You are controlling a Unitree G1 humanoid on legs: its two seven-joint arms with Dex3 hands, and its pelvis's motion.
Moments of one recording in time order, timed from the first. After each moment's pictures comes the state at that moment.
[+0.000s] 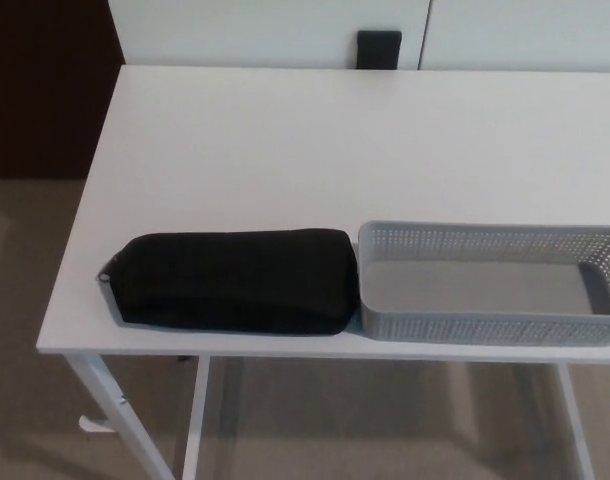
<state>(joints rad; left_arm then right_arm) 0.21 0.53 0.02 1.08 0.07 -0.46 -0.16 0.26 -0.37 -0.05 0.85 -0.07 -0.36 0.21</state>
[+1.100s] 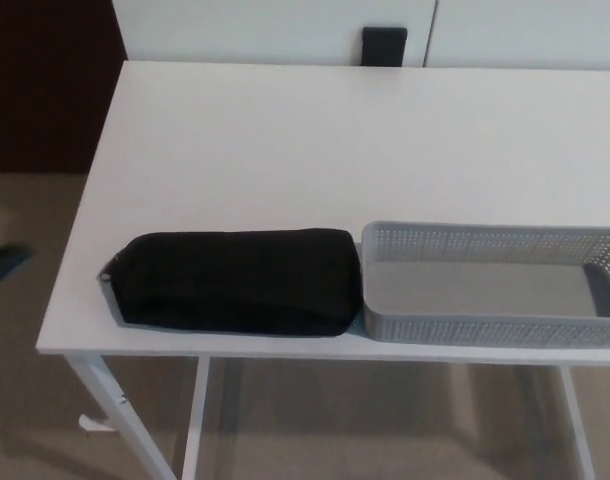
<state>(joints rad) -0.03 0.68 0.23 -0.14 0.11 -0.19 -0.16 0.22 -0.37 -0.05 0.82 -0.07 -0.34 0.21</state>
